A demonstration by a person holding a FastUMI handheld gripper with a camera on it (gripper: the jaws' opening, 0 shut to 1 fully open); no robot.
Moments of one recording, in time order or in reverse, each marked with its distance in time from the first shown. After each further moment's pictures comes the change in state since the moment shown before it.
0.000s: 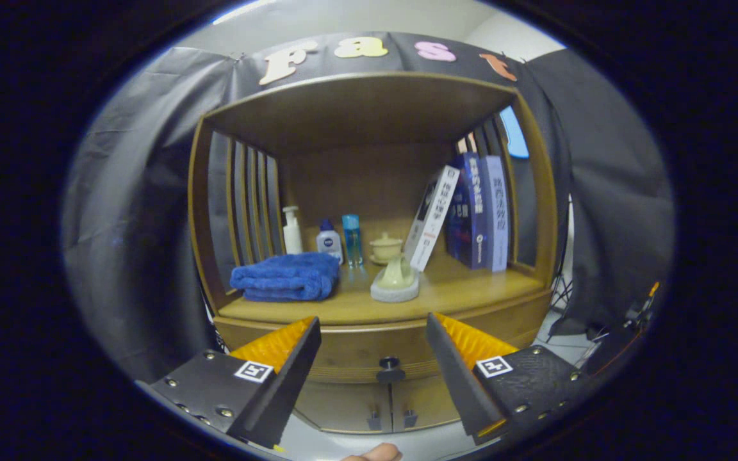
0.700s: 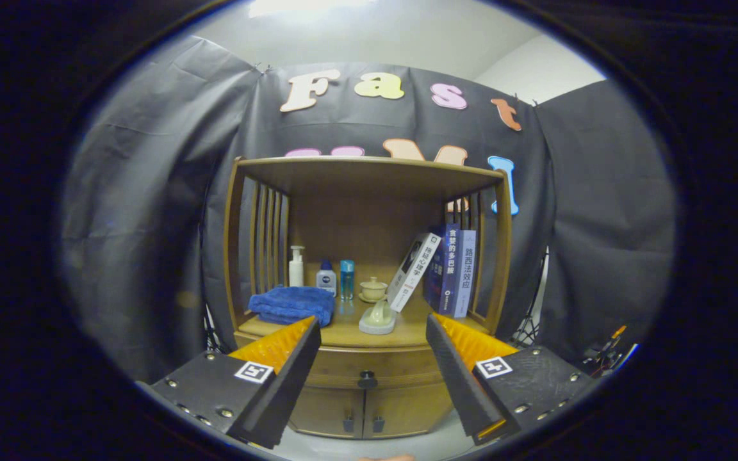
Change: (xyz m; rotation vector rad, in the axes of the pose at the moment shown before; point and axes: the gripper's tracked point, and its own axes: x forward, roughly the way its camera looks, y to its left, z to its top) arm -0.092 -0.001 0.072 -0.116 -0.097 -0.064
